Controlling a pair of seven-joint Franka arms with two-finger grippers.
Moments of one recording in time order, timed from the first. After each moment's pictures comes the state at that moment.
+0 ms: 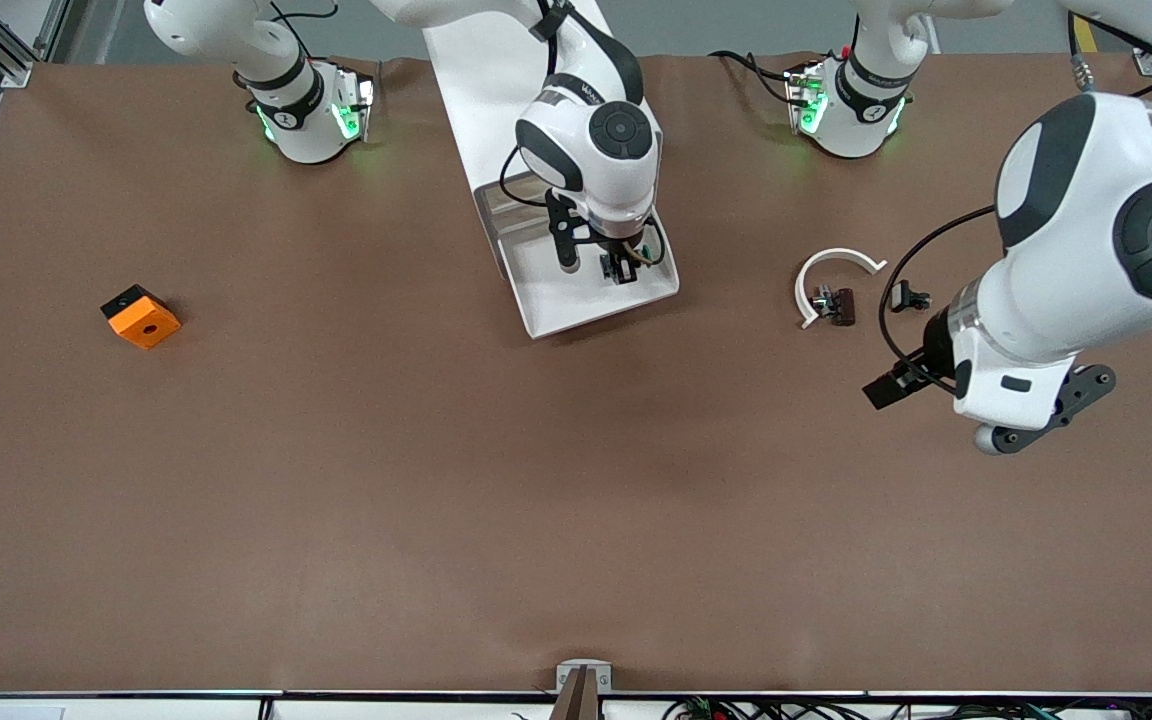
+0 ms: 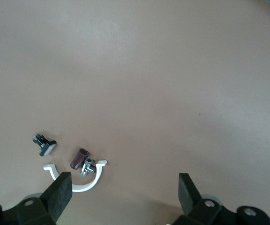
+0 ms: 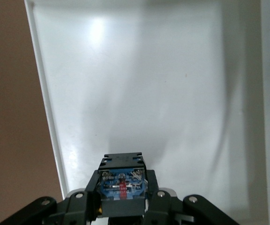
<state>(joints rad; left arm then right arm) -0.13 0.40 -0.16 -1.21 0.07 1.52 -0.77 1.05 0.60 -0.07 -1.57 0.13 2.14 2.28</state>
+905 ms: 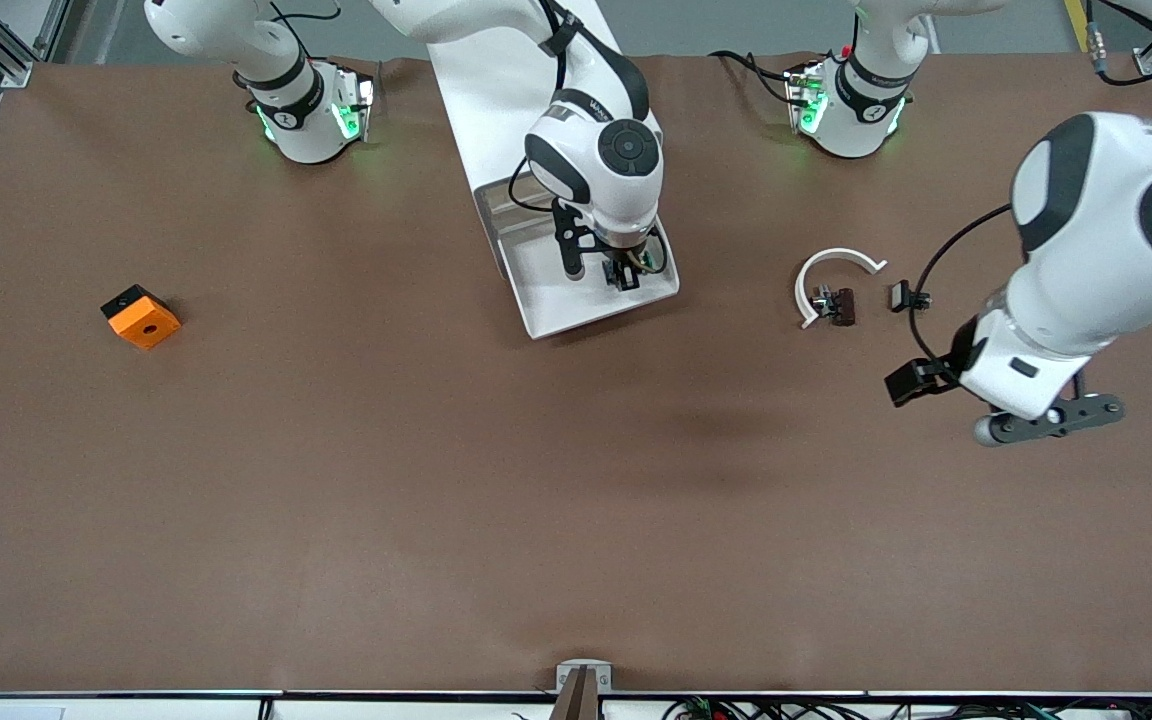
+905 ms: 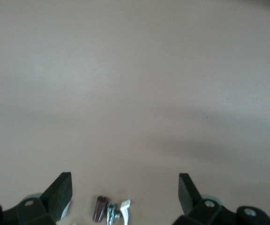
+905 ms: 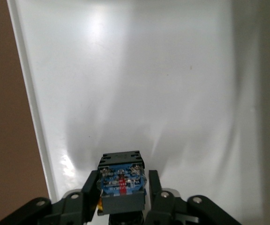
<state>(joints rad) -0.03 0.25 -0.19 -1.62 0.07 1.92 -0.41 1.05 0.65 -0.07 -1.53 0.15 2.15 2.28</state>
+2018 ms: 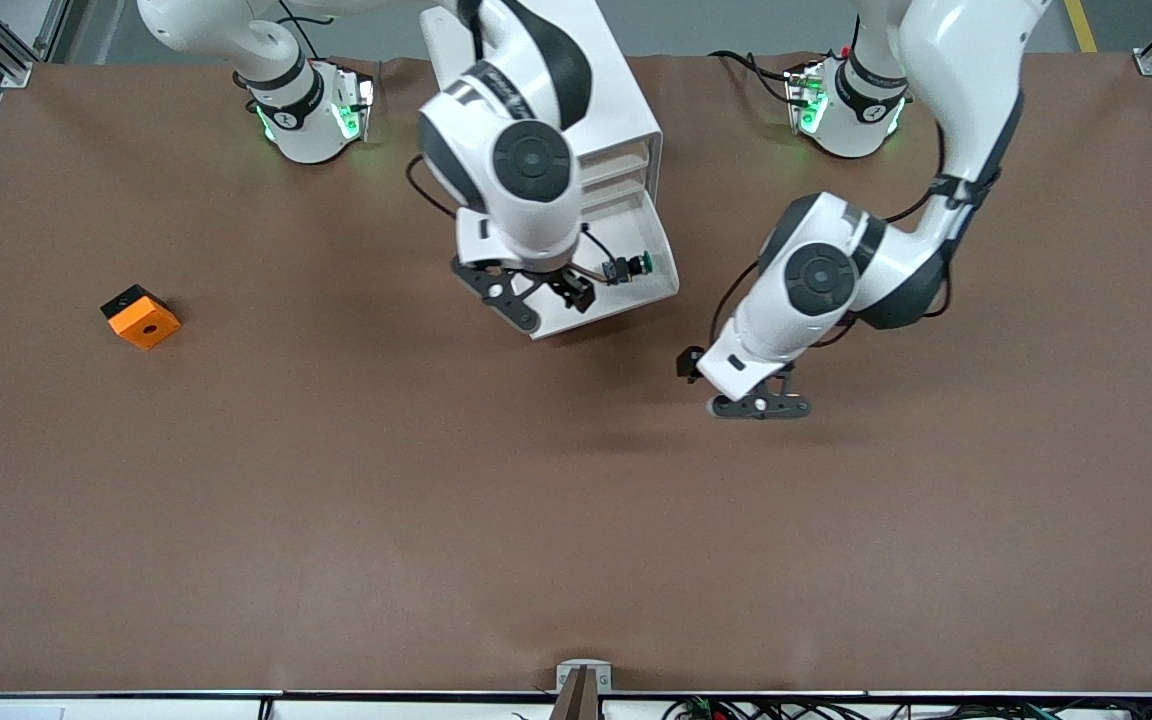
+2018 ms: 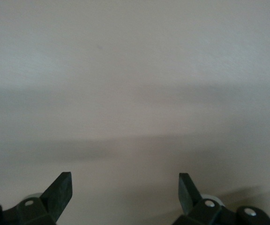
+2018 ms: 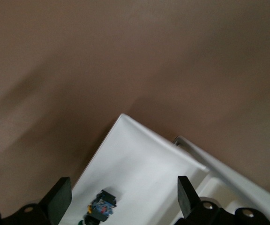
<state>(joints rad) -0.21 0.48 -0.35 -1.81 0.07 2.28 -0.59 0.80 0.48 -0.11 -1.34 0.15 1.66 1.30</state>
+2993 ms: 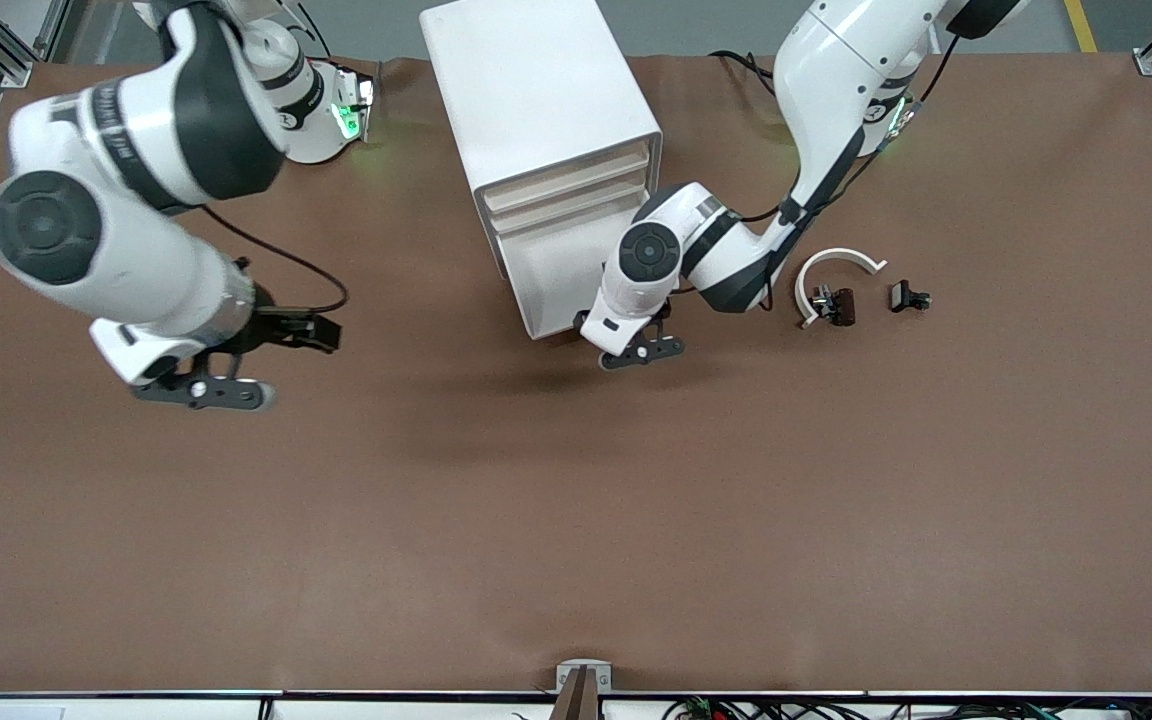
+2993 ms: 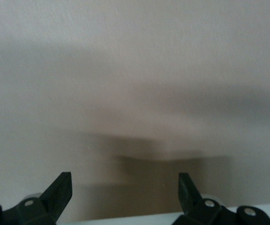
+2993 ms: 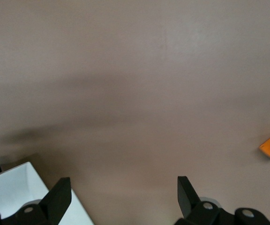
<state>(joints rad) -0.47 0.63 -0.36 -1.79 0.07 2.31 -1.06 0.34 0.34 -0.11 -1.34 0.07 1.52 0.29</state>
